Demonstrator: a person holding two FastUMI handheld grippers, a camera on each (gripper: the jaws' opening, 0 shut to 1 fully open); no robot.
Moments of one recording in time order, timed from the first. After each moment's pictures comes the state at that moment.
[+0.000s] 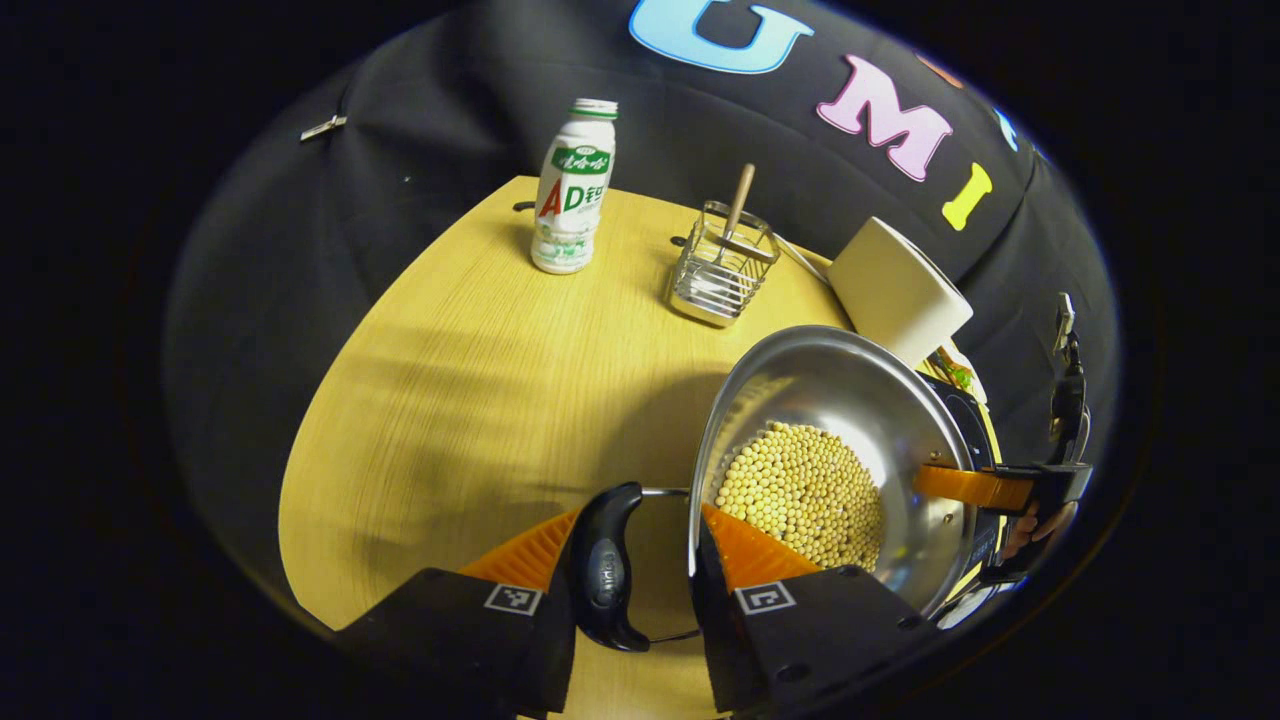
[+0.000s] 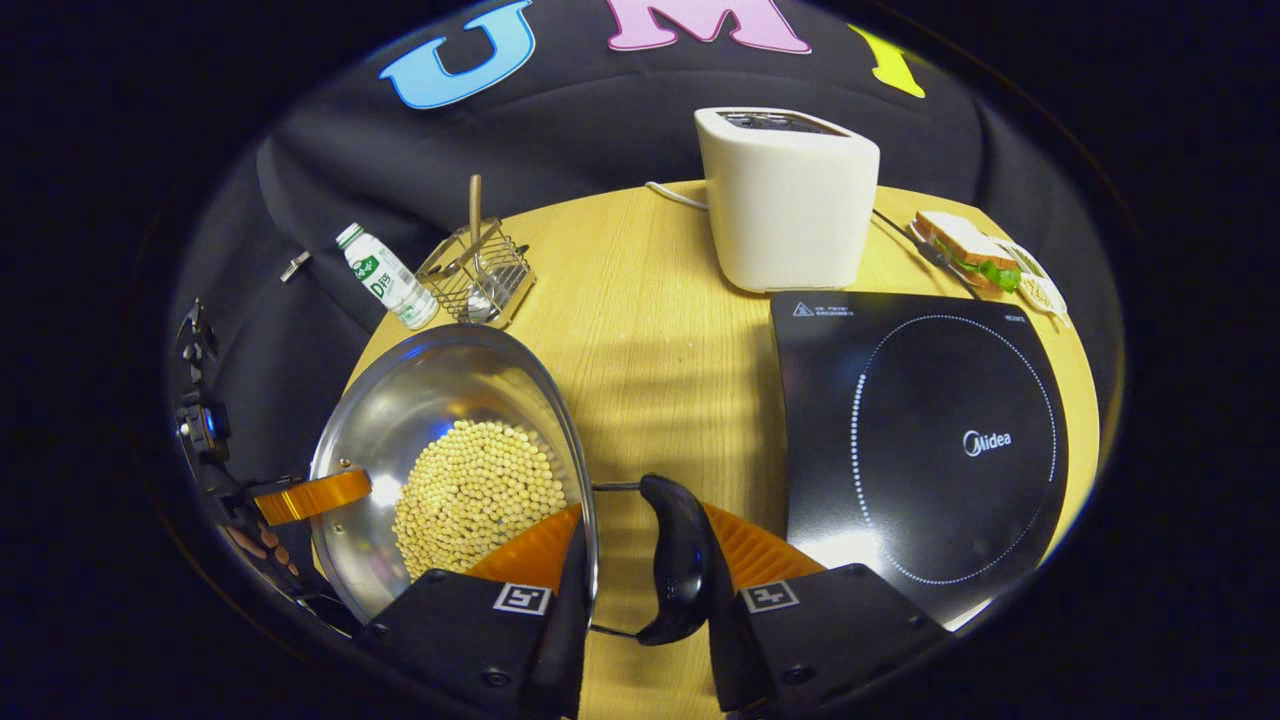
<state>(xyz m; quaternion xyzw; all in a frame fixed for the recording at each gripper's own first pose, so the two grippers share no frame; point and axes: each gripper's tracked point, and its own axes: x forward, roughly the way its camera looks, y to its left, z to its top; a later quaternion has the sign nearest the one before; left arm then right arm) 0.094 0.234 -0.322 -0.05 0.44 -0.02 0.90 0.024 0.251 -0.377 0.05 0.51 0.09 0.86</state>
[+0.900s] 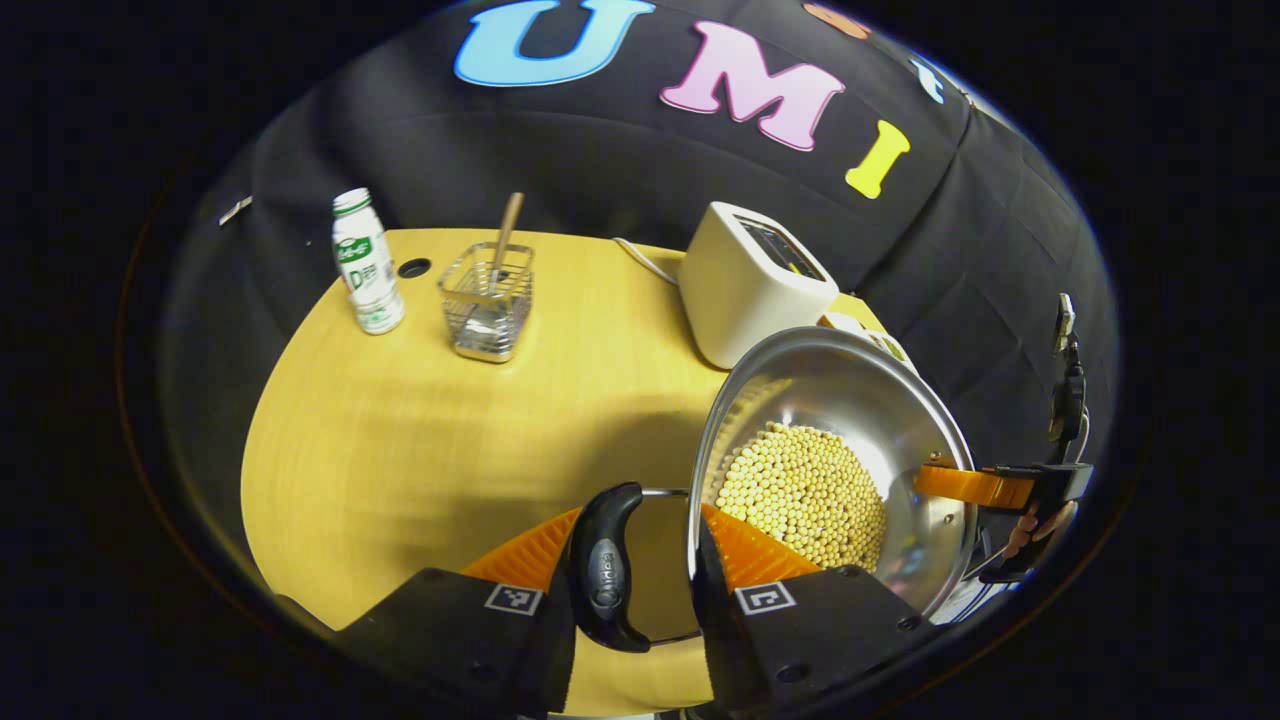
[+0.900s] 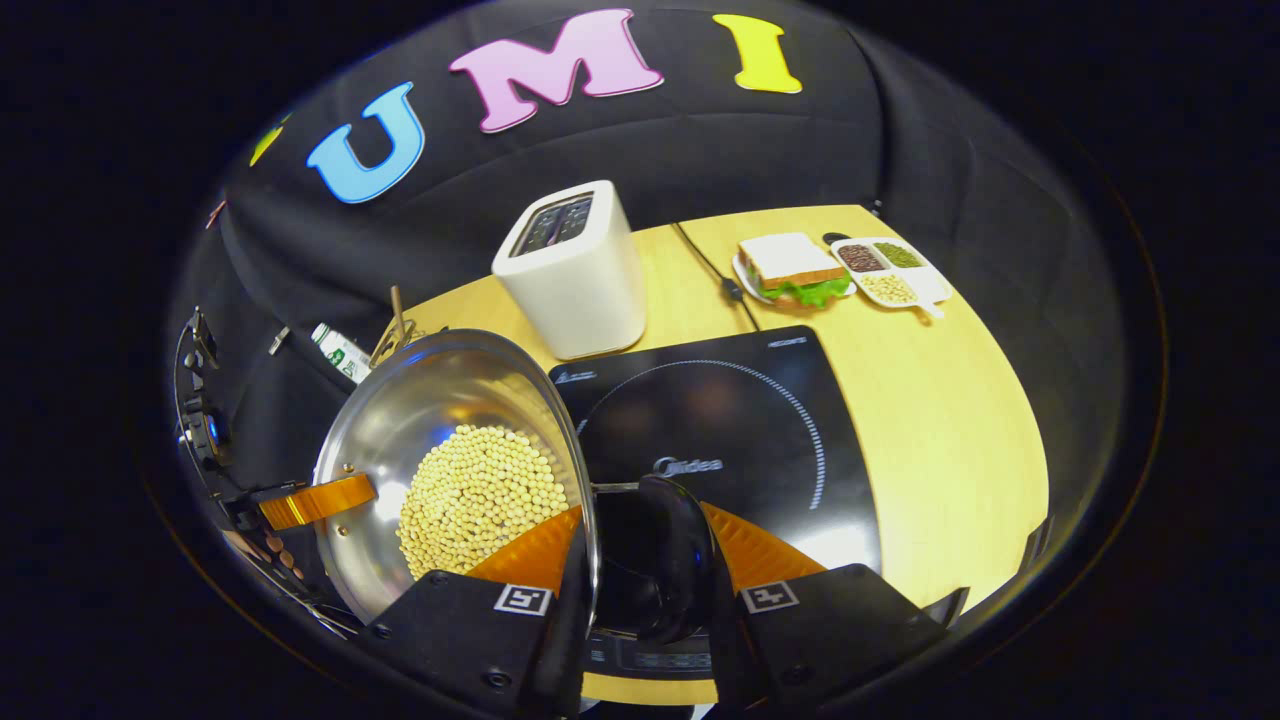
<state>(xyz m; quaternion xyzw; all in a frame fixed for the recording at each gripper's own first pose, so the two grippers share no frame) 0.111 0.010 -0.285 -0.01 0.43 -0.09 0.90 0.025 0.041 -0.291 0.09 0.47 0.03 0.88</state>
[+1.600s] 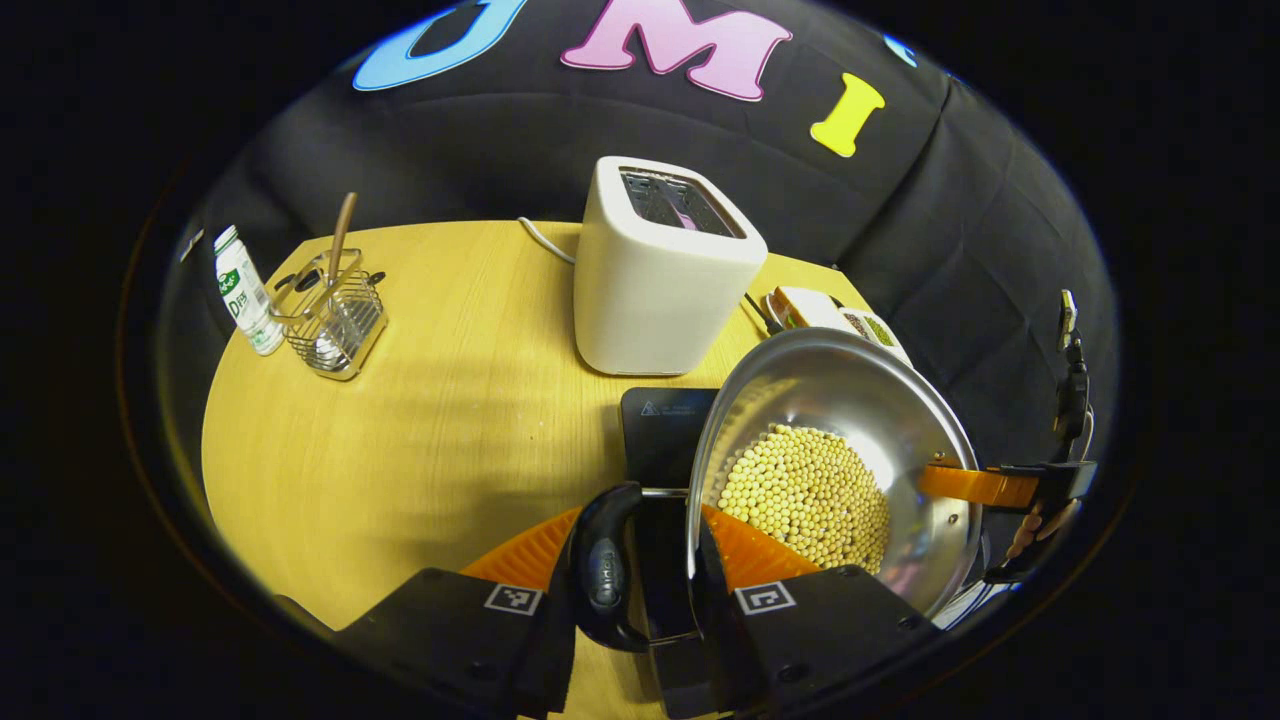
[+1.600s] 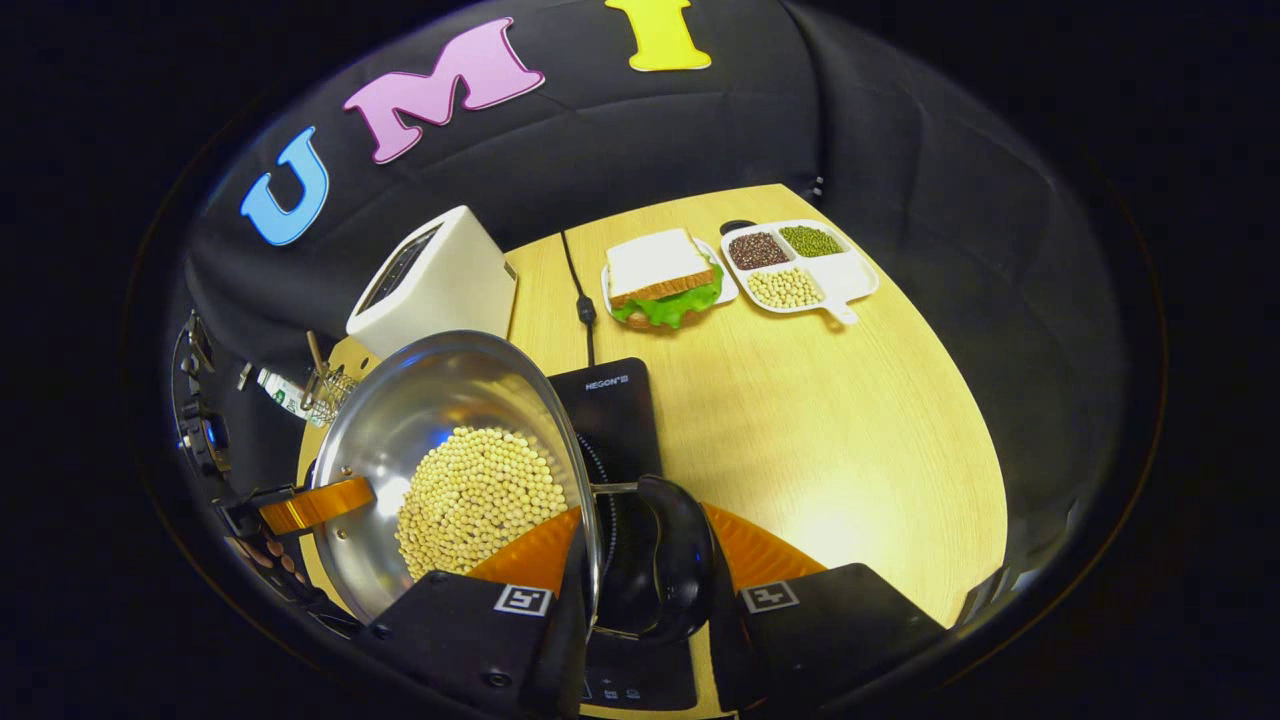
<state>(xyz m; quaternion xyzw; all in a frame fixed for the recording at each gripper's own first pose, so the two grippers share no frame) 0.166 -0.115 -0.345 0.01 0.46 -0.10 0.88 0.073 -0.094 -0.326 0.10 0.50 -0.01 0.86</state>
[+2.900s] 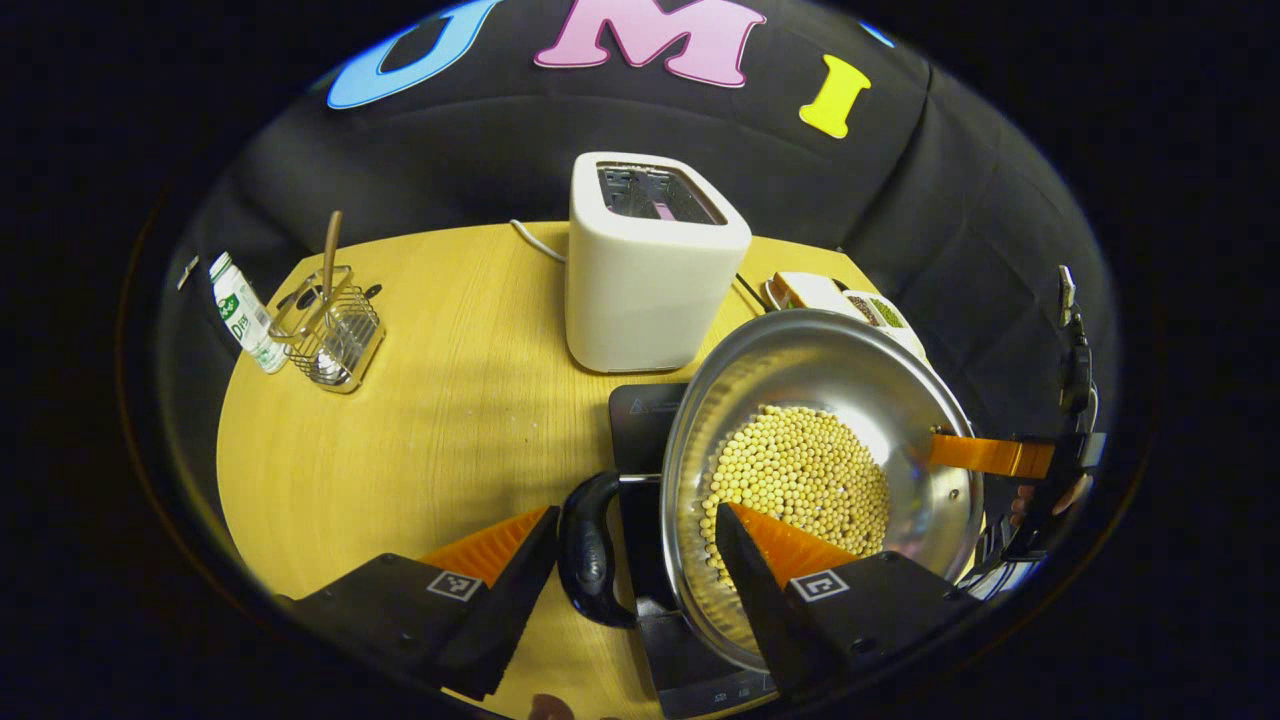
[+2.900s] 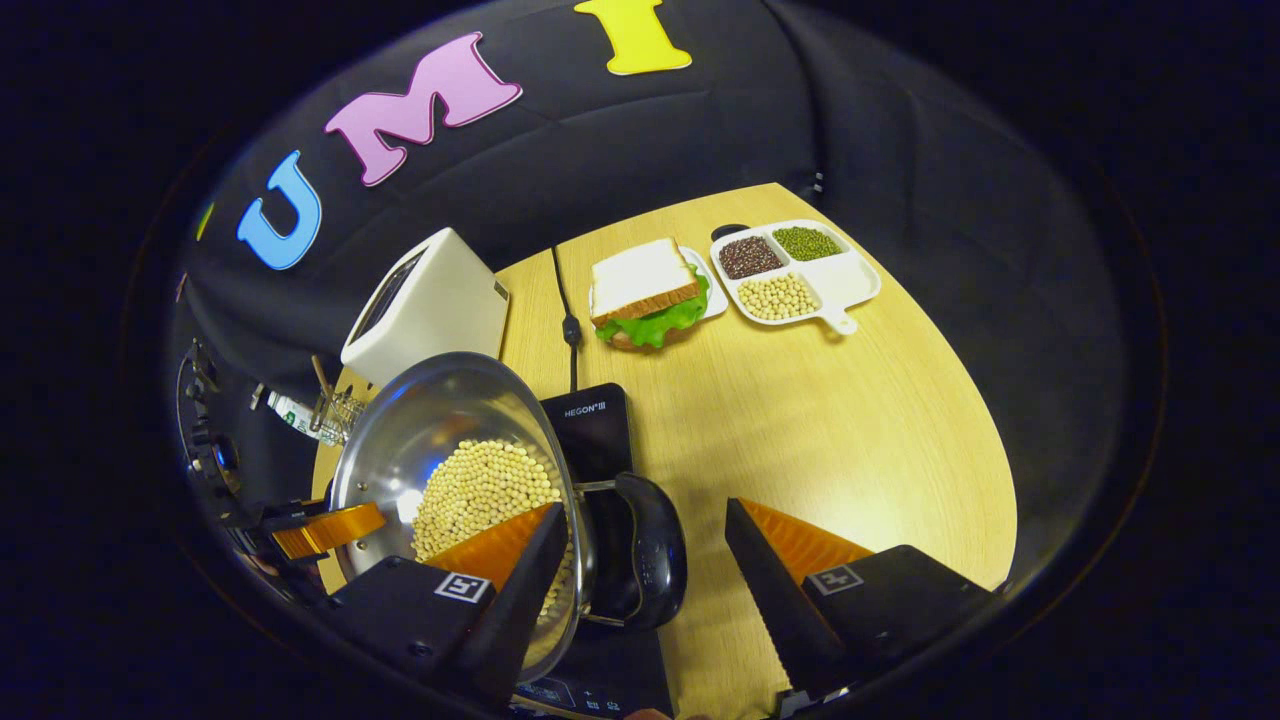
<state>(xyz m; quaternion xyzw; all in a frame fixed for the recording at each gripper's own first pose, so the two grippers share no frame) 0.160 -0.125 -0.333 0.05 0.46 -0.09 0.88 0.083 -0.113 -0.320 0.13 0.48 0.00 0.87</state>
